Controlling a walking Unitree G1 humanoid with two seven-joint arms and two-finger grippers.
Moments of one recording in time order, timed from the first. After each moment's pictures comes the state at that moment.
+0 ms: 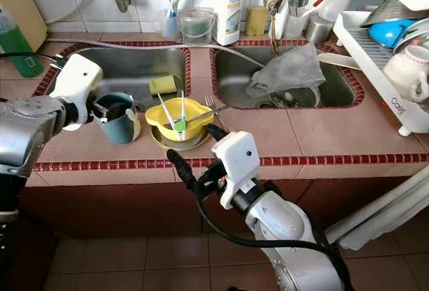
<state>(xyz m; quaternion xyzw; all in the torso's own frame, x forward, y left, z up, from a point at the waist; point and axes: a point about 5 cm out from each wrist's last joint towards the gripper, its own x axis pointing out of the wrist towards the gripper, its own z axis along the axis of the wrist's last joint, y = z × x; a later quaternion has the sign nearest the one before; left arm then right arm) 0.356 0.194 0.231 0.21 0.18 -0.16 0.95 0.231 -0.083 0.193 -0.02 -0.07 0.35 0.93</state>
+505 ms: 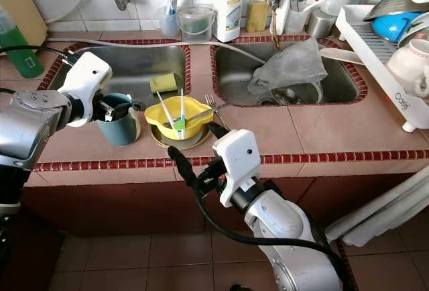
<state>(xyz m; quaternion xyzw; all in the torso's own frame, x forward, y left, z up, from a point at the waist) 0.360 0.191 0.233 0.23 0.19 -0.17 0.94 0.231 -0.083 0.193 -0.02 -0.07 0.34 0.94</state>
